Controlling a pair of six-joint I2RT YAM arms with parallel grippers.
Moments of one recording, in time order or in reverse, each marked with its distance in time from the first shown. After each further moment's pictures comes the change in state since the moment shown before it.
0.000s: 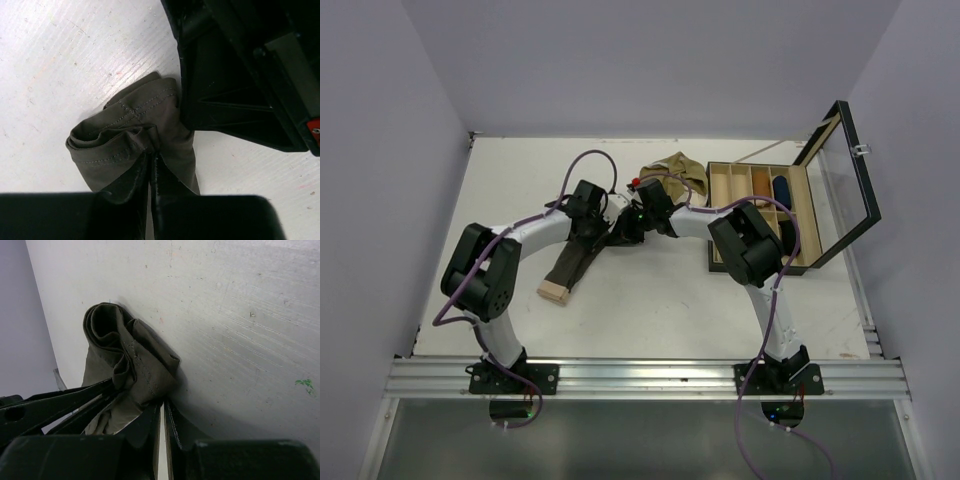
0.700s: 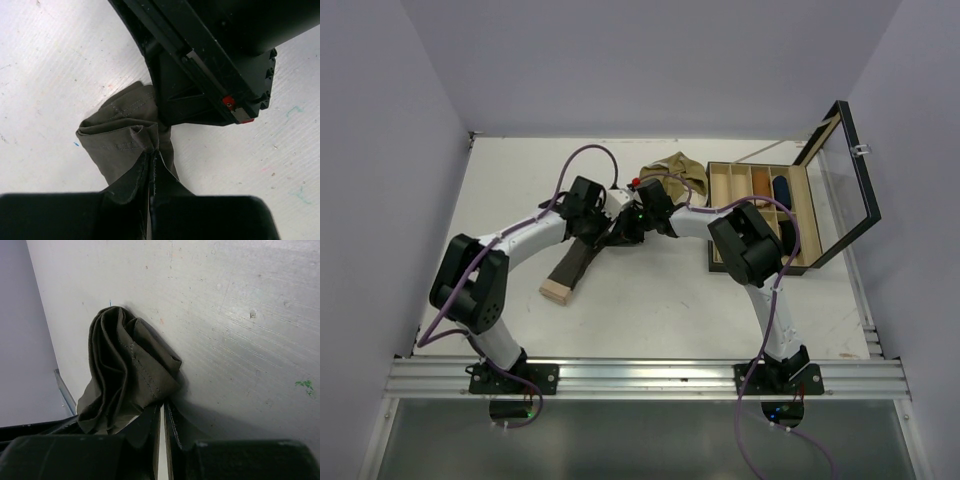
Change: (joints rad) left arm -0.014 -0.097 0.000 -0.019 0.075 0.004; right arm 0.000 0.002 -0.001 0.005 0.000 0.003
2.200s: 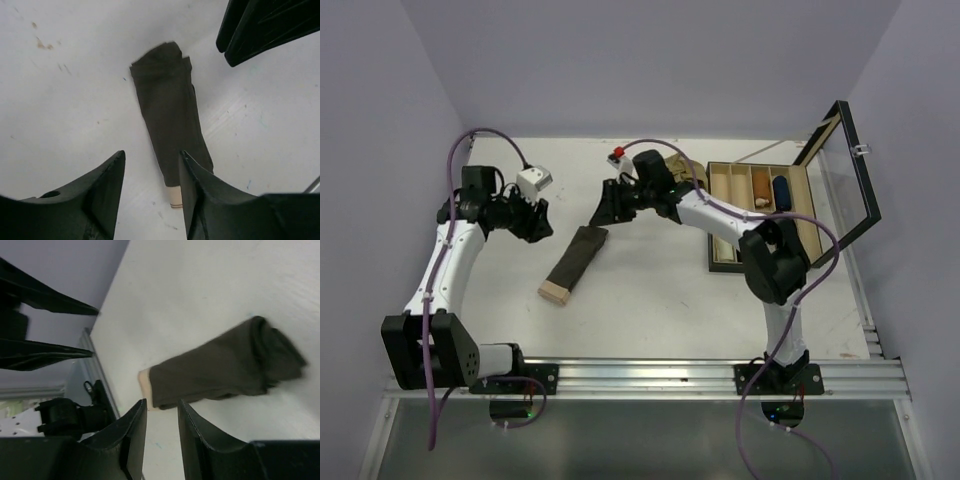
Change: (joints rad) left arm 0.500 -0.387 0.006 -0.307 0.512 0.162; right arm 0.032 -0.248 0.093 -0.171 -0.089 -0.279
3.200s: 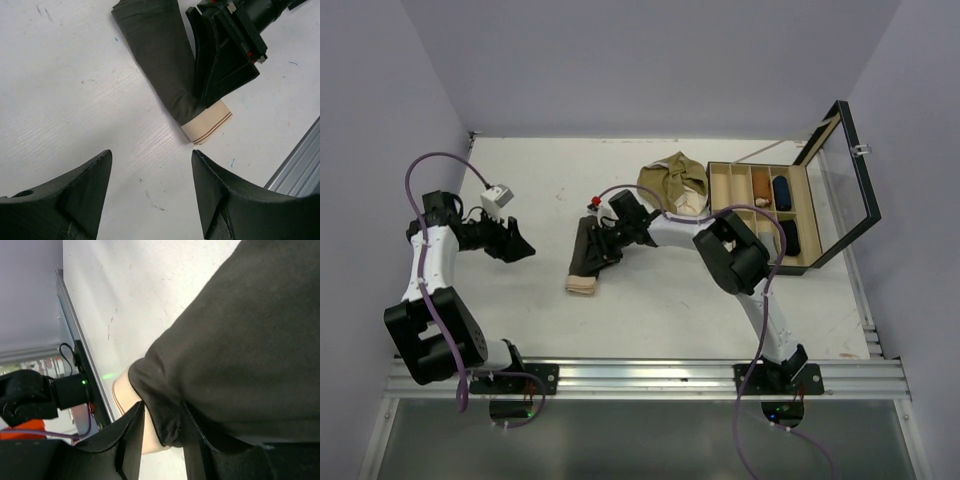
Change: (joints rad) left arm 0.365 0.071 -0.116 -0.168 0.318 0.241; right arm 0.129 0.283 -0.019 0.097 -0.148 0.087
